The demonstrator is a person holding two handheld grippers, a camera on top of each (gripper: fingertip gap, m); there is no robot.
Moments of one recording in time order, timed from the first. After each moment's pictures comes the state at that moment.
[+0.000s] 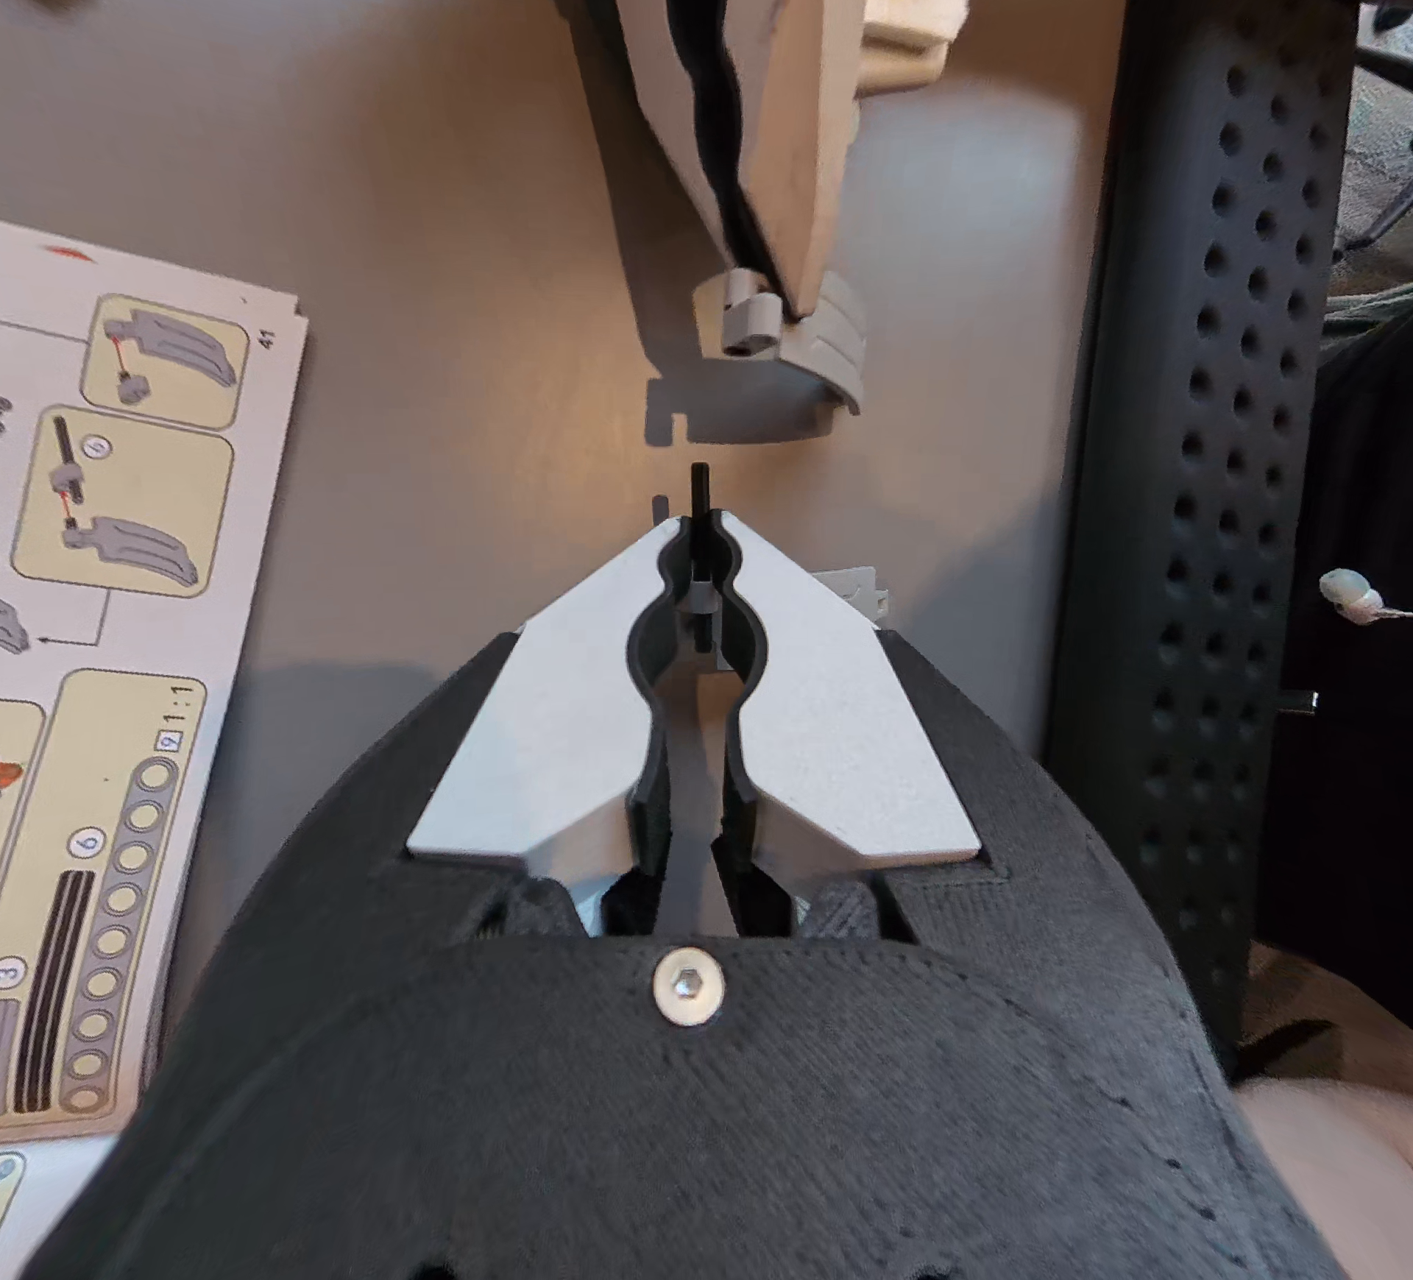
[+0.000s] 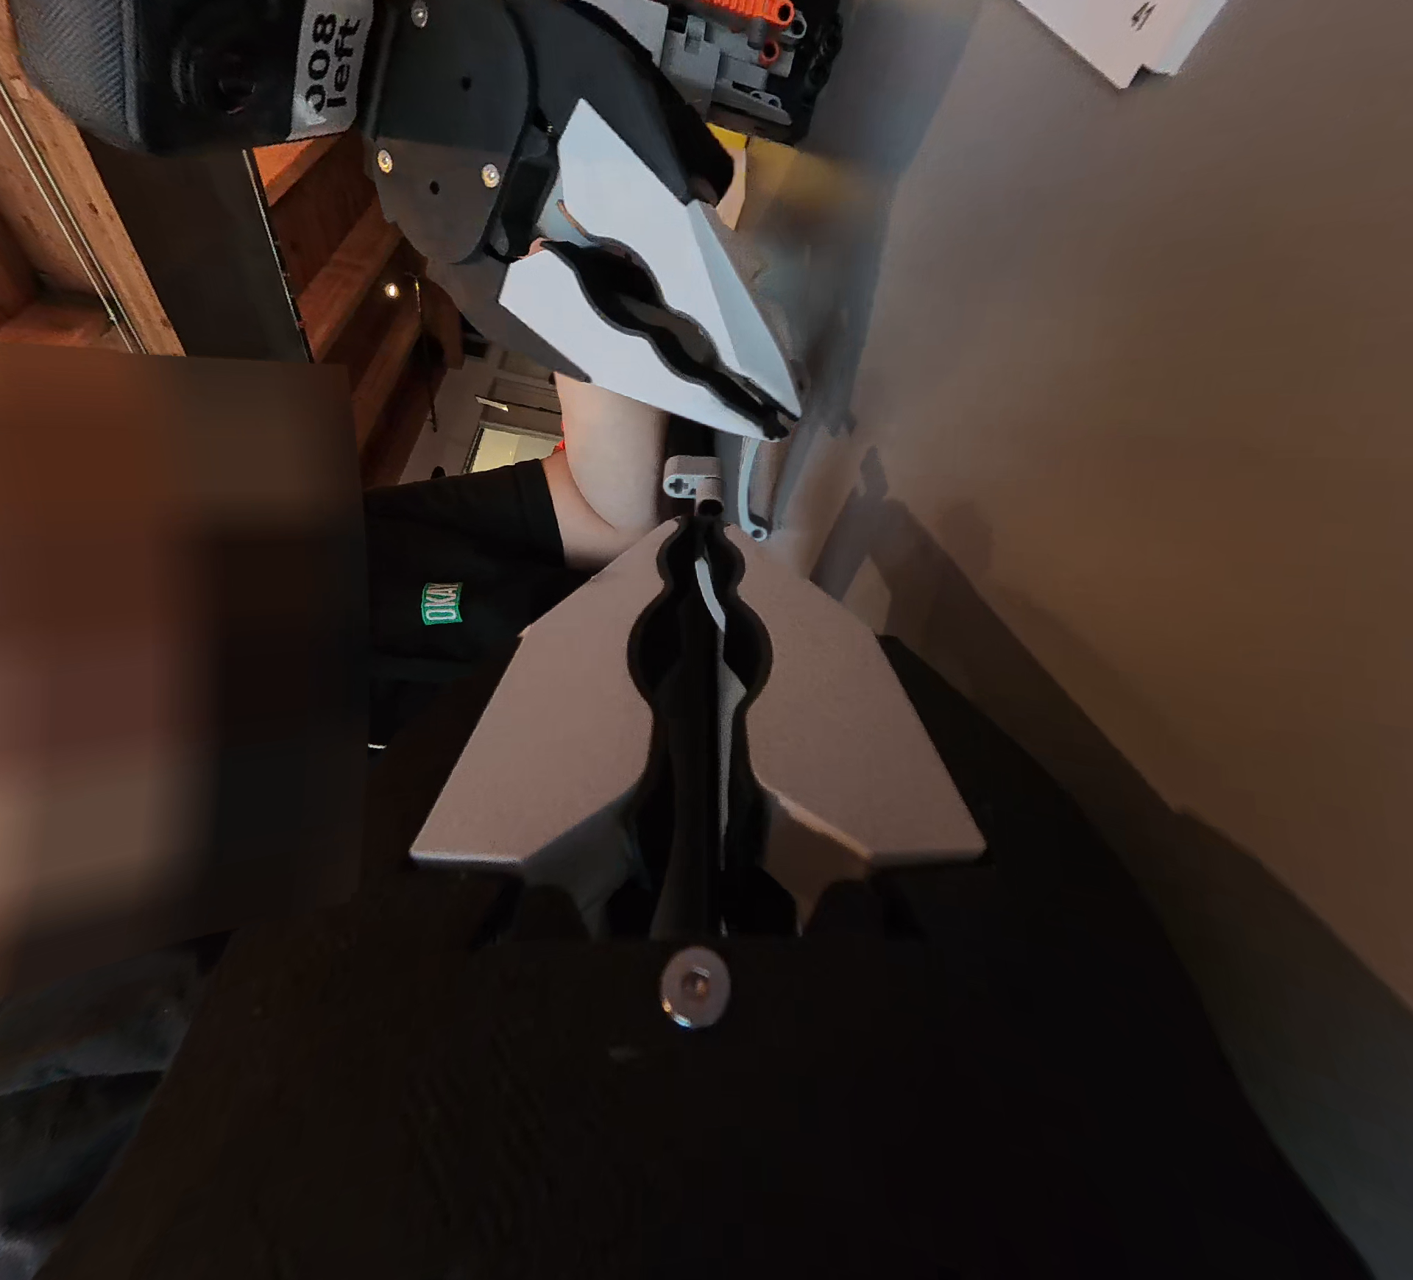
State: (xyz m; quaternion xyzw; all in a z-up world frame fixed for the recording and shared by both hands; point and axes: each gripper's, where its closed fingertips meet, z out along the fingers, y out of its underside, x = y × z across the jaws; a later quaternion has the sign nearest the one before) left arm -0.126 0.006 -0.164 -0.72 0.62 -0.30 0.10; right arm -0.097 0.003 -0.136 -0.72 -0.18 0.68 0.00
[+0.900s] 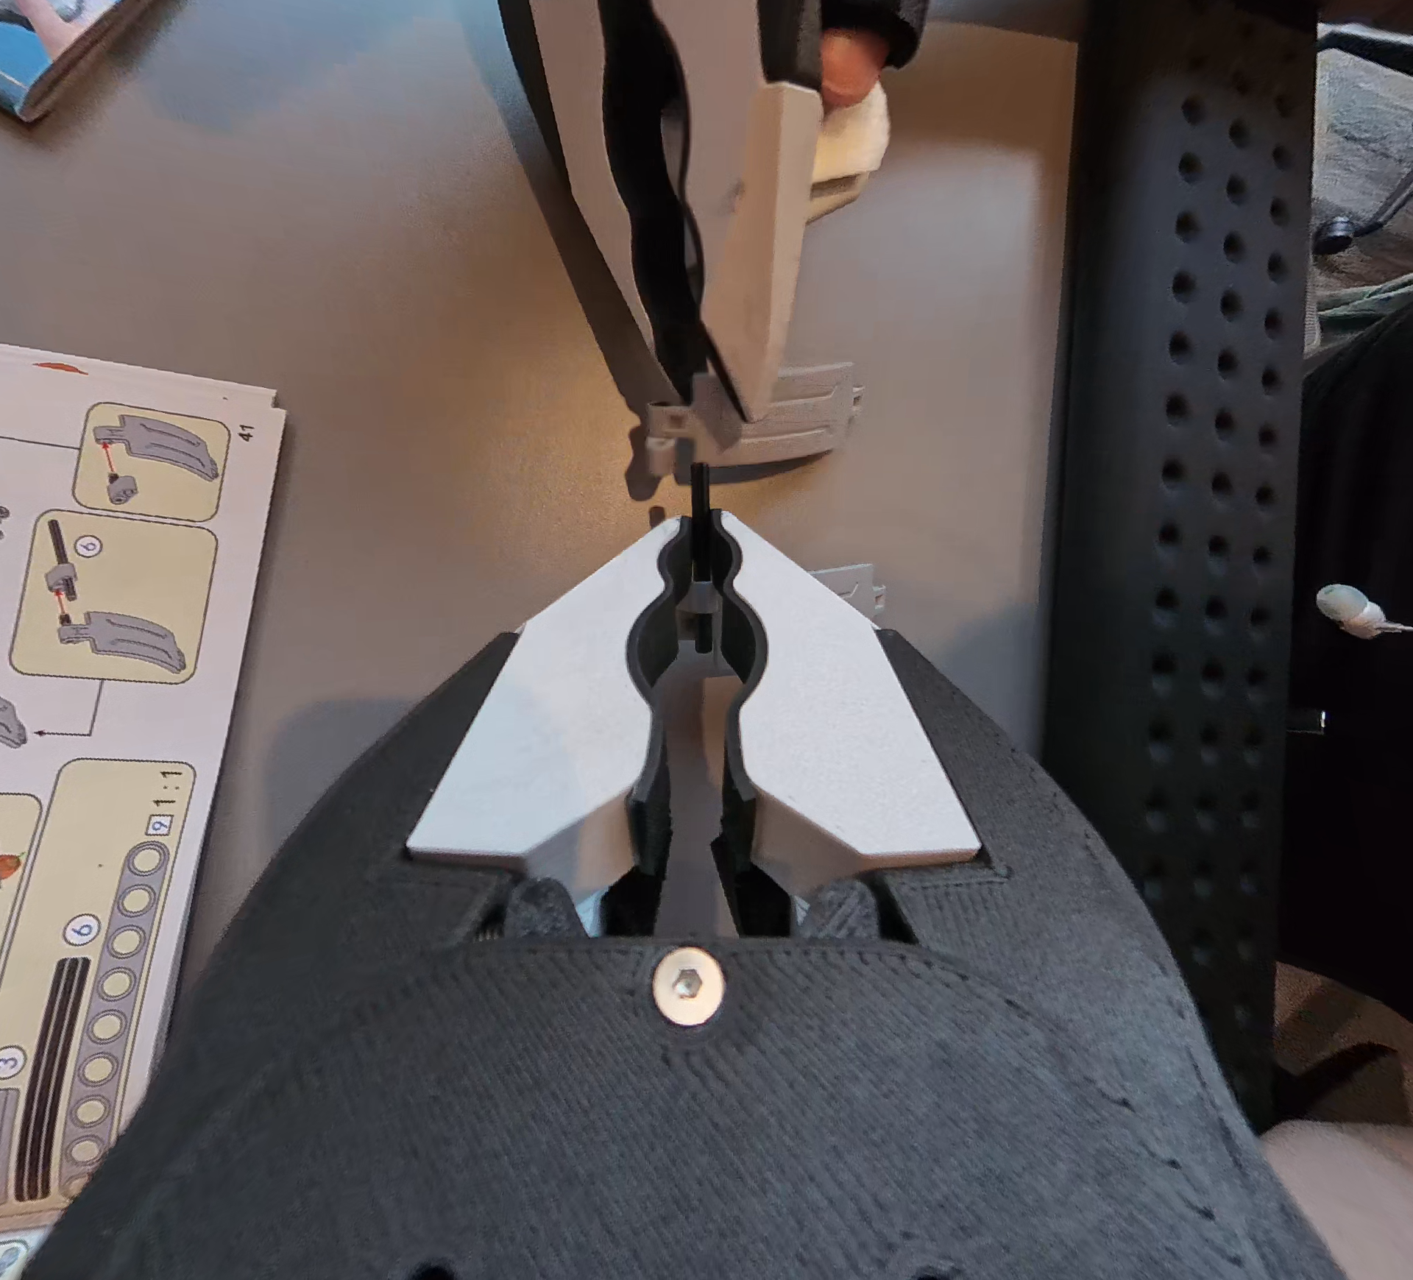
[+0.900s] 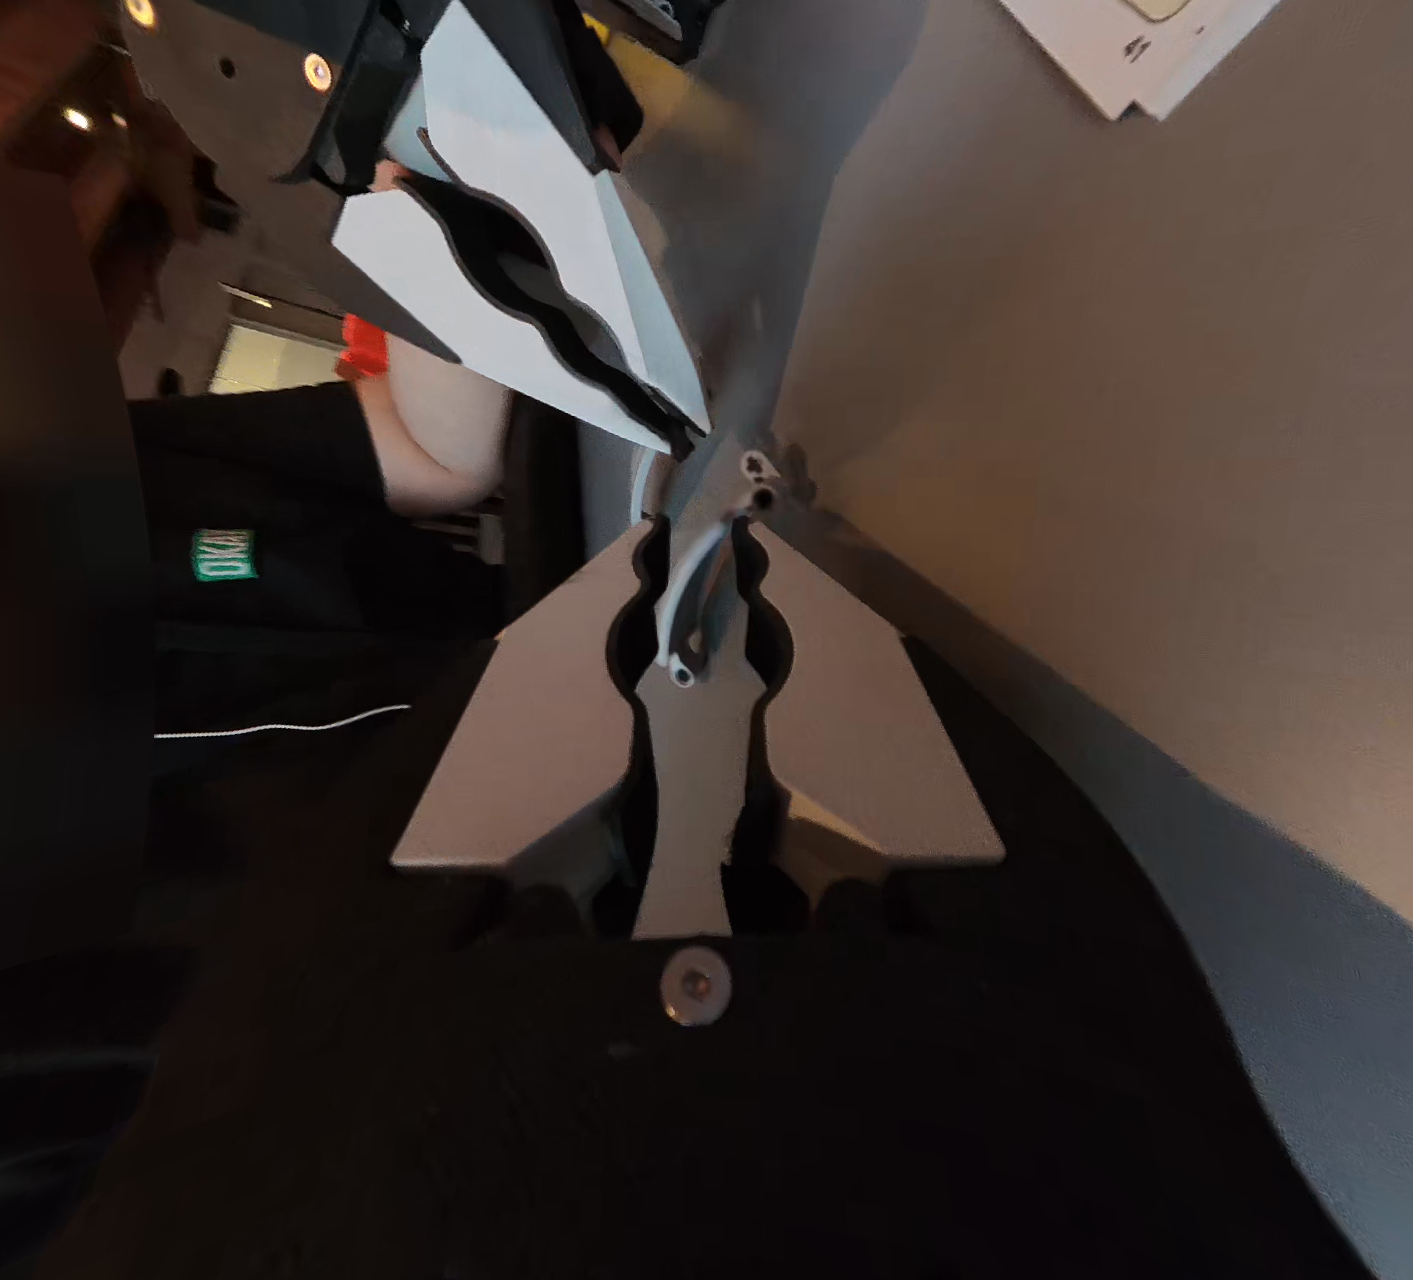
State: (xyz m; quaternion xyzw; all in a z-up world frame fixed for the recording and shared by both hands) left arm -0.112 0.000 -0.161 -0.70 0.64 -0.31 0.12; right arm -0.097 -0.001 -0.158 -0.78 -0.27 0.57 0.05
